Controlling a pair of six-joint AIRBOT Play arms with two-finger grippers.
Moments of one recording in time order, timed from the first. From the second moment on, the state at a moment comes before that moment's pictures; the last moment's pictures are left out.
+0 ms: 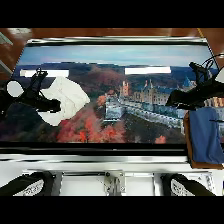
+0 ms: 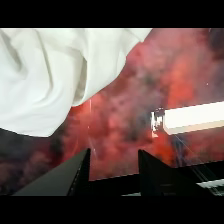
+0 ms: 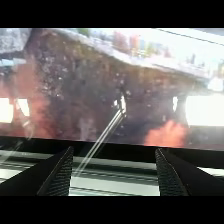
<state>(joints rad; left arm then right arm) -0.10 -1.18 1.14 1.41 -1.25 -1.50 -0.10 -1.21 1.33 -1.30 1.53 1.53</state>
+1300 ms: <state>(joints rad) -0.10 -1.18 1.14 1.41 -1.23 -1.50 -0.10 -1.21 1.33 -1.26 1.46 1.53</state>
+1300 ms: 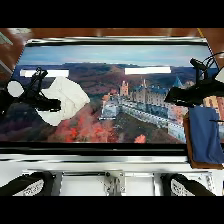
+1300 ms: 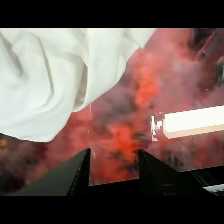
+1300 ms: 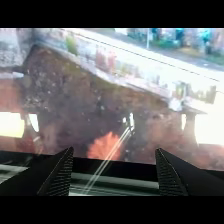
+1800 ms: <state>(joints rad) -0.05 -1.35 1.20 1.45 -1.05 -1.66 -0.10 -1.21 1.33 -1.26 1.42 1.54</state>
